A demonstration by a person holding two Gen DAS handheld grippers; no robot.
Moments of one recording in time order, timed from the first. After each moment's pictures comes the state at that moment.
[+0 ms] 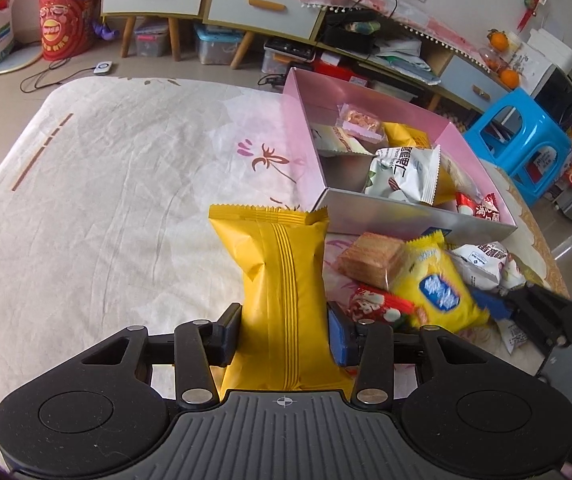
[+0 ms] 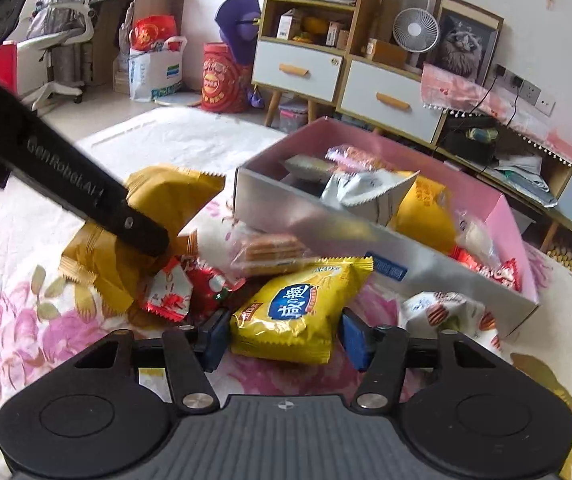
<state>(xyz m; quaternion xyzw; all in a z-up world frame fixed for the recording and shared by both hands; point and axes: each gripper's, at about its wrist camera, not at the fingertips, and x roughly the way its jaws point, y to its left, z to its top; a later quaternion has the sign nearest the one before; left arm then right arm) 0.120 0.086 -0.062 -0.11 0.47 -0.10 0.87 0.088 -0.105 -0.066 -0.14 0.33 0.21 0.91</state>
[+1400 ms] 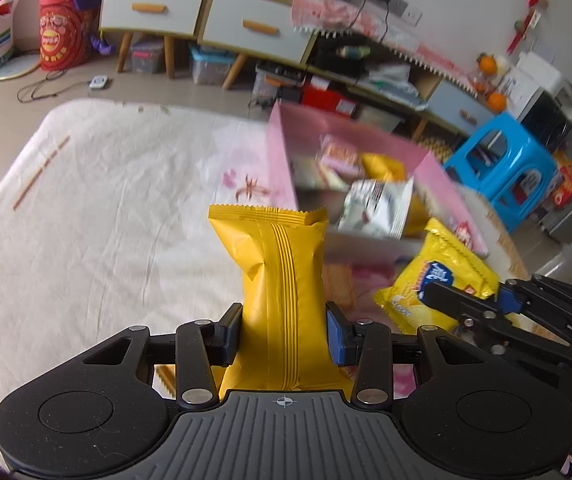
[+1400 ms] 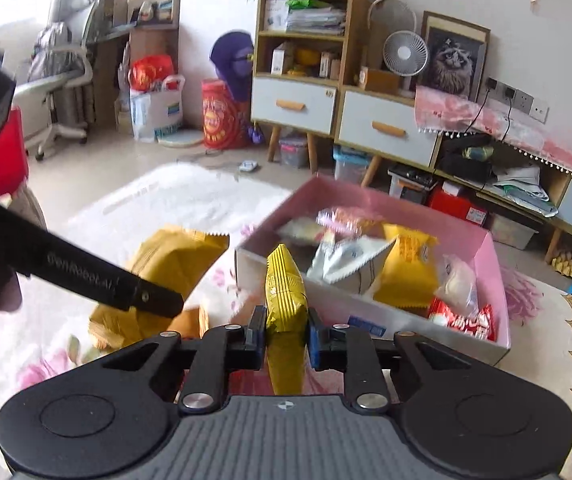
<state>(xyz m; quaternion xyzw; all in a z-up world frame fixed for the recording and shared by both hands) 0.119 0.089 -0.035 -0.13 0.43 -0.11 0.89 0.096 -0.120 -0.015 -0.09 0.30 0.23 0.92</state>
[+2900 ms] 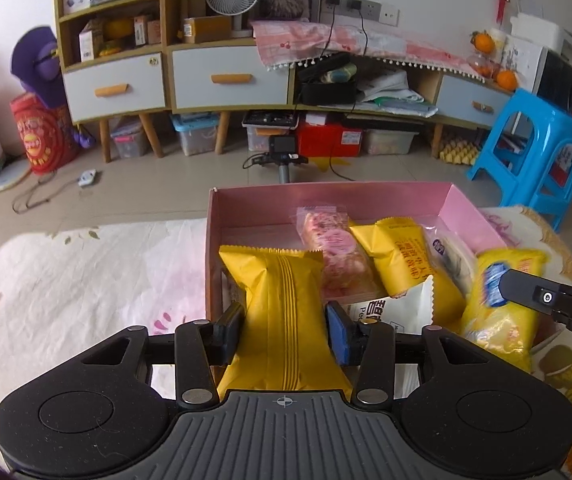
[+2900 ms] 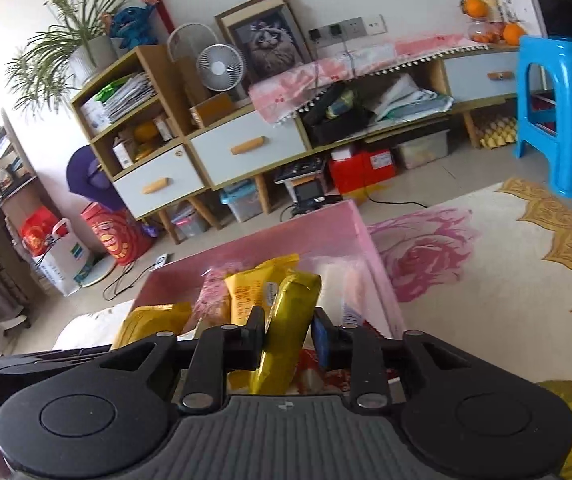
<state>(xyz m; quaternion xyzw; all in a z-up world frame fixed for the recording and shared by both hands) 0.223 -0.003 -0.050 -0.01 0.37 -0.08 0.92 0.187 -0.224 -0.046 0.19 0.30 0.07 0.93</state>
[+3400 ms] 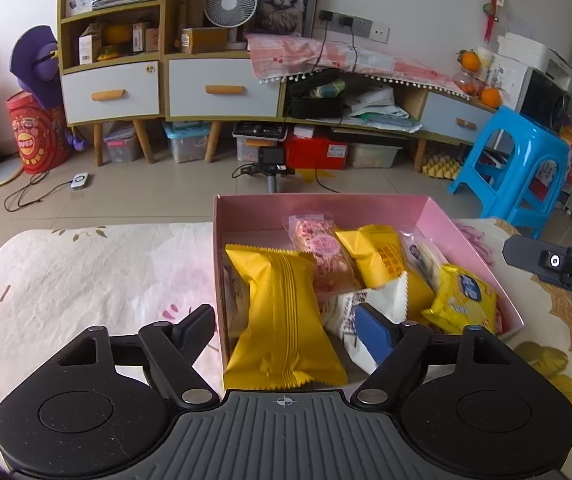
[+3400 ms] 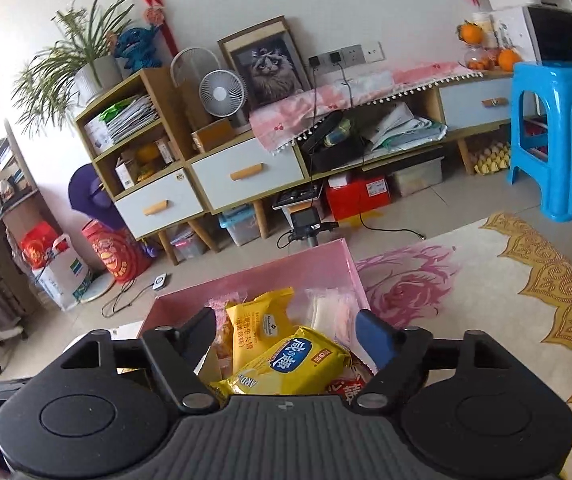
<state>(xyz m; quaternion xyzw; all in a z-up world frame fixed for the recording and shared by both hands) 0.197 0.008 -0.034 -0.02 0.36 -0.10 0.93 0.176 -0.233 -0.020 0.17 0.27 0.07 0.95</state>
